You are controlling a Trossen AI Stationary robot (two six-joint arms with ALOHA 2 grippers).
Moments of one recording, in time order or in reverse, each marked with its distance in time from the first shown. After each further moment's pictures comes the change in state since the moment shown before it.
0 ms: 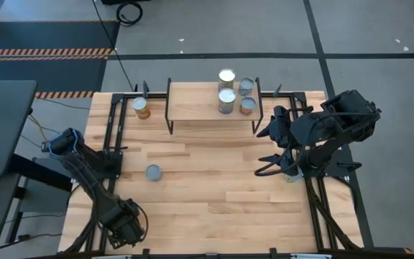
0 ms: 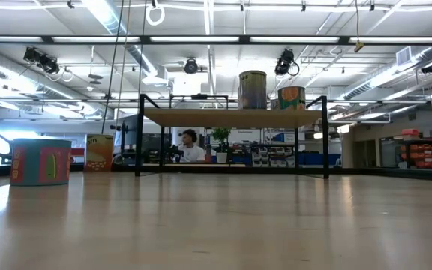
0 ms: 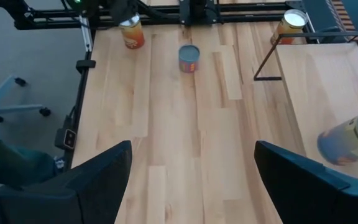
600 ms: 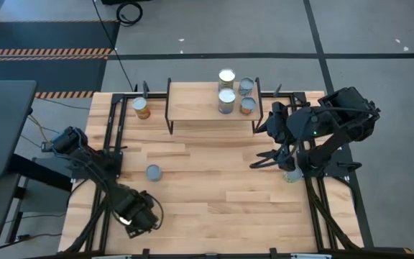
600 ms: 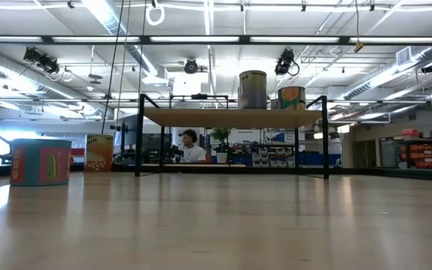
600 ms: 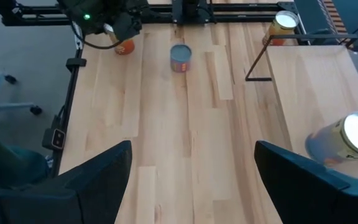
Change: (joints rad) left arm 0.145 0.000 -0.080 0.124 -0.188 0.170; right arm -0.054 0.000 0.000 0.000 -0.017 -0.051
